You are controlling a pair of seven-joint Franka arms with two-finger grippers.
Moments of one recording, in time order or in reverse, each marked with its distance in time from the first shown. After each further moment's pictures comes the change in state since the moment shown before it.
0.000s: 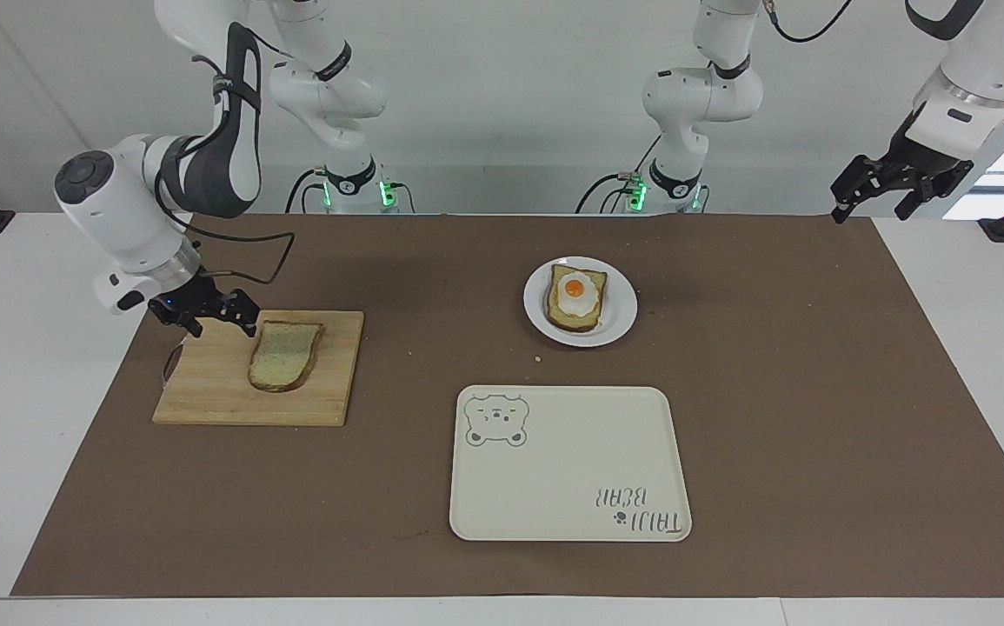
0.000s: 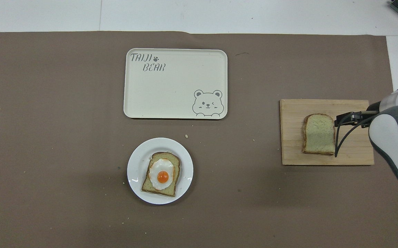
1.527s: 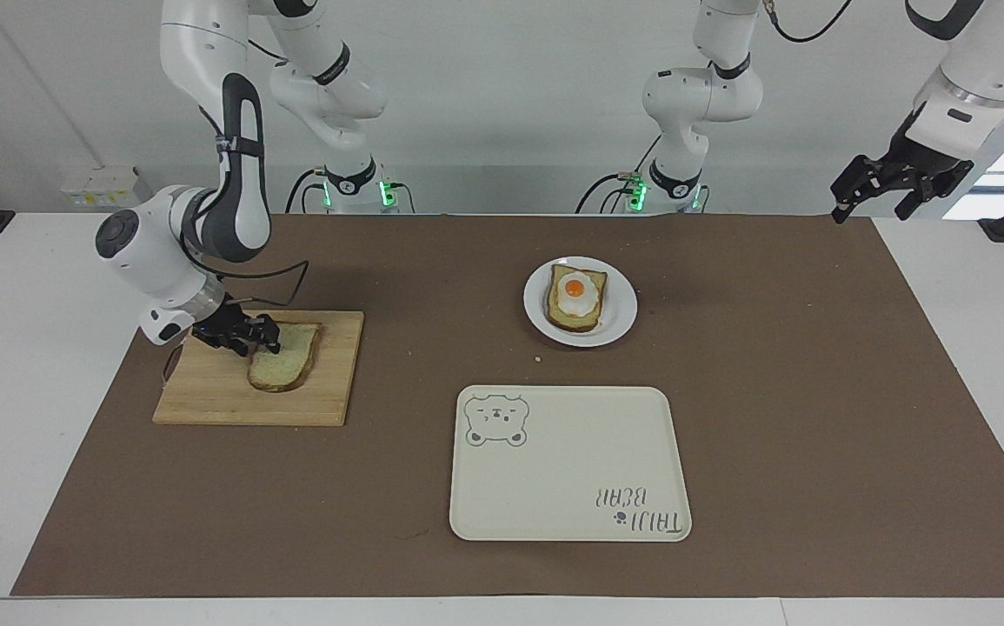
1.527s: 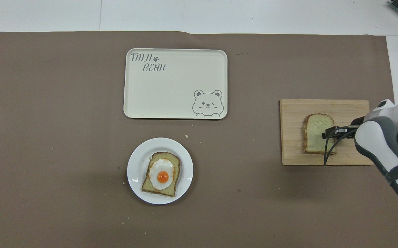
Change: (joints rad) left arm 0.000 0.000 0.000 0.000 0.000 0.000 0.000; right arm -0.038 0.065 0.005 -0.123 0.152 0.149 -0.165
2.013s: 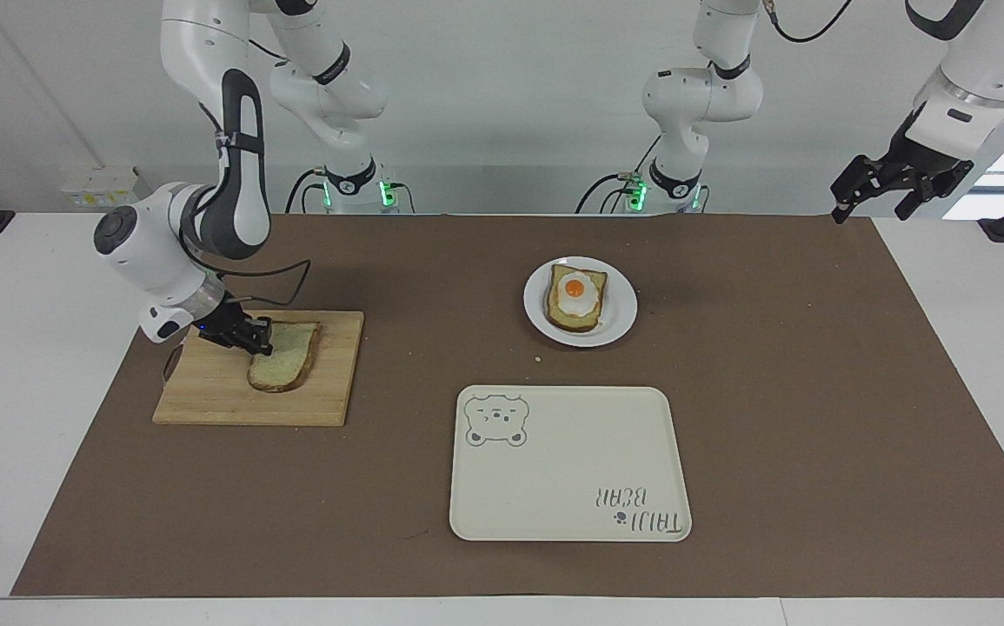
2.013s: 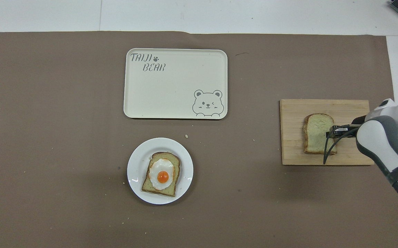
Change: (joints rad) left arm 0.000 0.000 0.000 0.000 0.000 0.000 0.000; right arm 0.000 -0.007 -0.002 0.004 0.007 -0.003 0.019
